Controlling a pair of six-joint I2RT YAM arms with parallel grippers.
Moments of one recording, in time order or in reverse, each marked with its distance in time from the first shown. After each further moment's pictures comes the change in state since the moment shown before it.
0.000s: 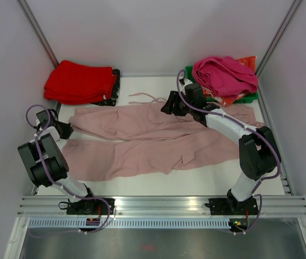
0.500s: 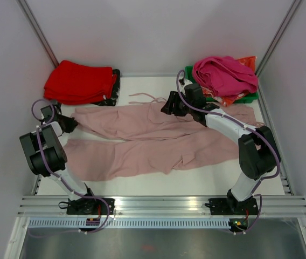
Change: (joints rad) left arm -0.042 0.136 0.065 0.109 0.067 -0.019; right arm 0.000 0.004 0.000 0.000 0.001 0.001
